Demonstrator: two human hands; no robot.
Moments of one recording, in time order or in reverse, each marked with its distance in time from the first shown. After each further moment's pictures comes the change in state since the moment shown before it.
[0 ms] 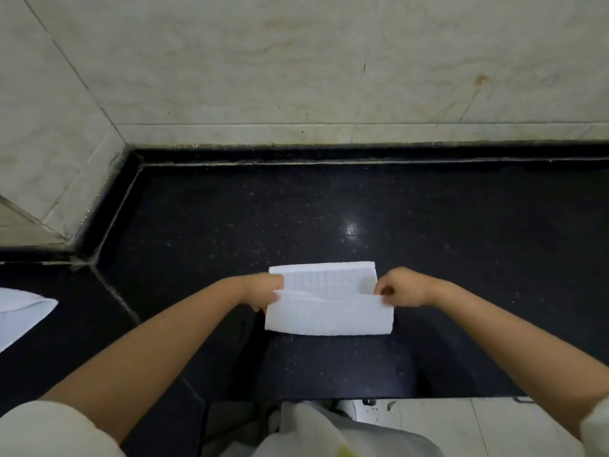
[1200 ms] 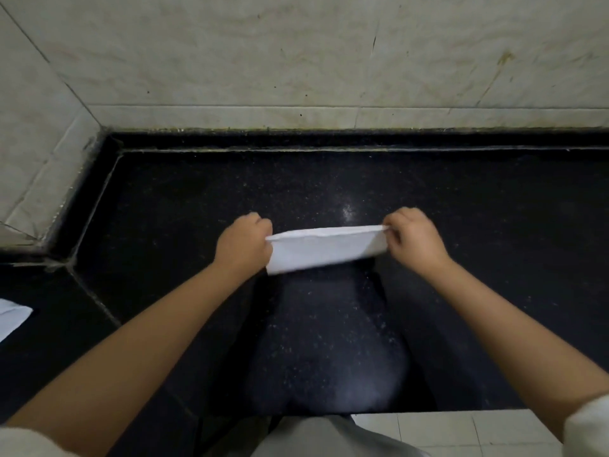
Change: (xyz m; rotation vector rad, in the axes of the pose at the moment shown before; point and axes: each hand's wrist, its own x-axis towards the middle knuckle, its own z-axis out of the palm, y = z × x) left_hand 0.015 -0.004 -0.042 0.203 0.956 0.129; right_hand 0.037 0.007 -0.037 -0.067 0.984 -0.053
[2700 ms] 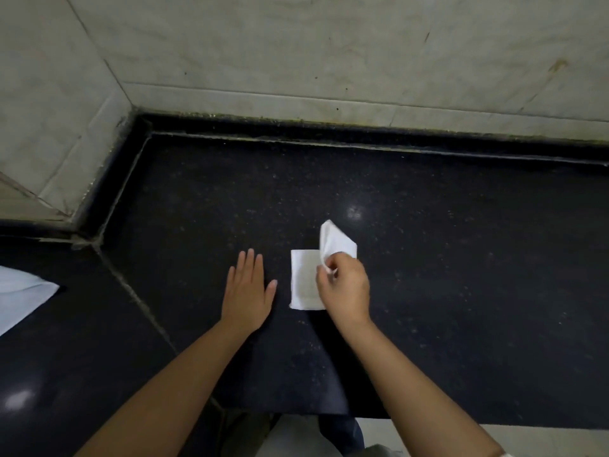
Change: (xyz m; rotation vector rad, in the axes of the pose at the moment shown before) left_hand -0.087 -0.049 0.066 -0.034 -0.264 -0.329; right_hand -0.034 -0.168 0.070 0.457 -0.007 0.412
